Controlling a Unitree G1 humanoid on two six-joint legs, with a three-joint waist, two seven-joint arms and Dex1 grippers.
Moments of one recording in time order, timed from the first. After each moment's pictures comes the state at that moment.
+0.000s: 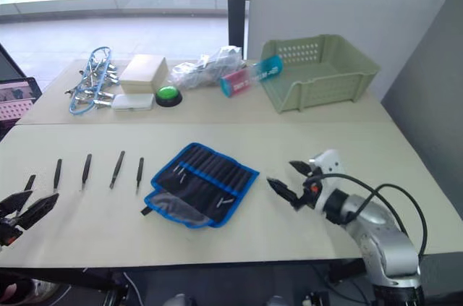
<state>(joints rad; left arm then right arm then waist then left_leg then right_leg) 0.19 0.74 0.81 0.13 -0.67 0.41 -0.81 -0.21 -0.53 -0.11 -0.39 0.54 0.61 0.72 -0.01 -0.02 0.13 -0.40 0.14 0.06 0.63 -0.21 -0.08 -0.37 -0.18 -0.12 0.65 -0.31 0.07</state>
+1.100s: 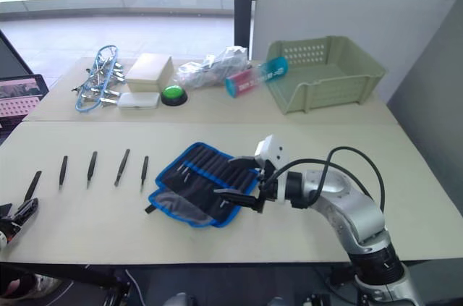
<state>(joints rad) -0.09 0.79 0.66 0.67 -0.41 0.15 -0.65 -0.43 -0.55 0.12 -0.41 0.57 0.68 0.86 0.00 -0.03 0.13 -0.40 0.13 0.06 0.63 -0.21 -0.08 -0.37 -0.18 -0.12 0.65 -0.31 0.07</state>
